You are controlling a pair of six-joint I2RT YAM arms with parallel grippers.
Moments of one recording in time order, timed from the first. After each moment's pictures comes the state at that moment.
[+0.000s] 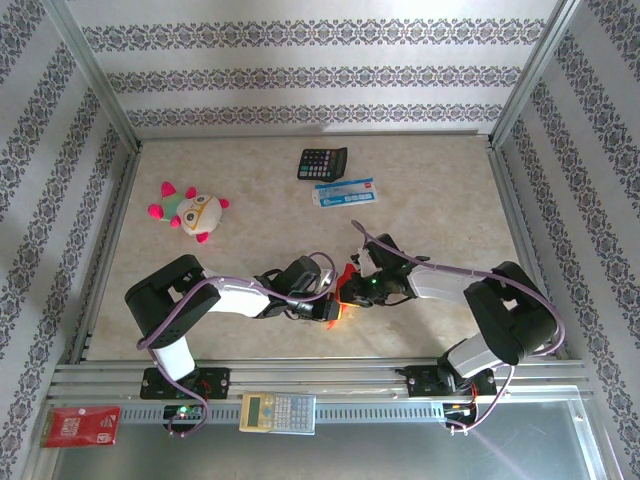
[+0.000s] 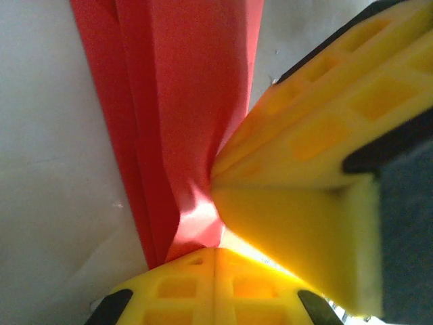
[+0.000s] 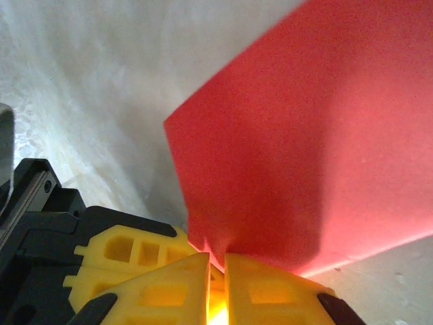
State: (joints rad) left arm -0.88 1.75 0.68 0.22 0.45 -0.79; right arm 0.57 1.52 0.60 -0.19 -0.62 0.69
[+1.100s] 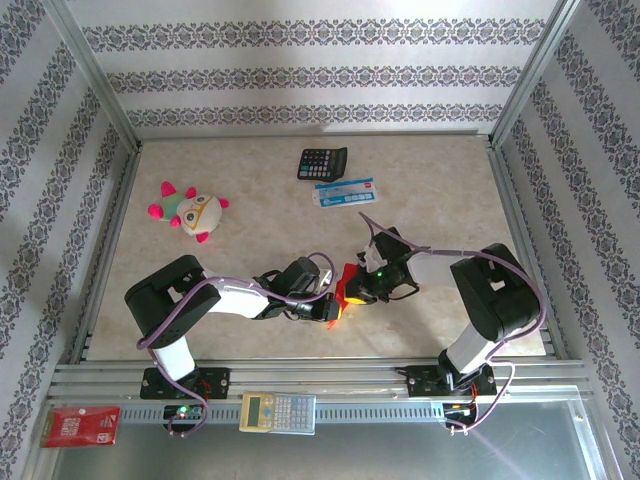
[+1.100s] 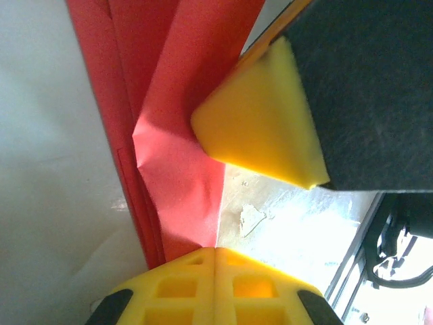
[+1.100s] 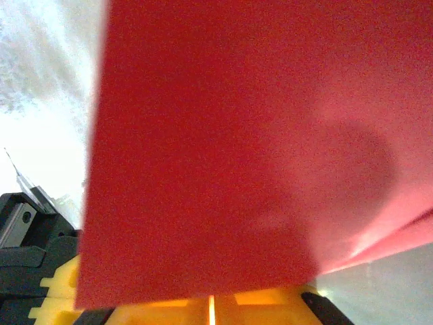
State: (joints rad) left arm -0.88 1.75 0.66 0.25 0.45 -0.79; right arm 0.43 1.65 0.66 -0.25 -0.74 0.63
